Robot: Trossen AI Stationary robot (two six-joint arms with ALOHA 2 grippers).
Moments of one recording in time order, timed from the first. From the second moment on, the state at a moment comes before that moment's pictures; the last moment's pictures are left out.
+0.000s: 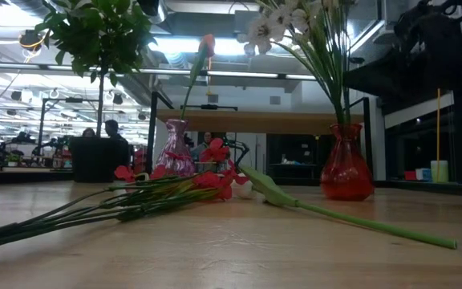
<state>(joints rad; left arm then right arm) -0.50 1.45 0.71 0.71 -0.63 0.09 0.32 1.10 0.10 0.97 0.60 0.03</state>
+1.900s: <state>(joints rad) -0.58 1.34 0.71 0.31 -0.79 0.03 0.50 0.76 0.24 0.55 0.85 -0.23</state>
